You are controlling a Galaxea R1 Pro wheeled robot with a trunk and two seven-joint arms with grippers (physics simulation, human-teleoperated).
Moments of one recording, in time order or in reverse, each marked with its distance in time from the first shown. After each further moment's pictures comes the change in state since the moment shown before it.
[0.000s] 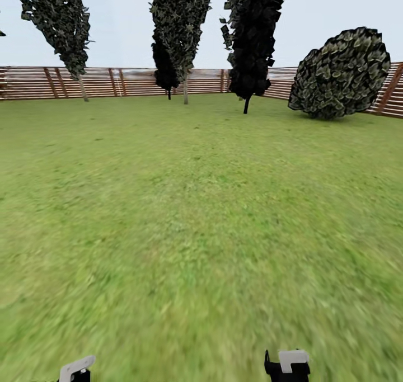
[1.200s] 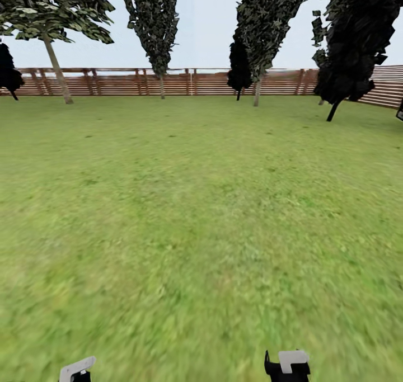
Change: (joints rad) left arm 0.000 0.000 0.000 0.009 0.003 -0.003 0.000; right arm 0.000 0.000 0.000 0.001 0.000 0.000 0.000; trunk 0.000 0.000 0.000
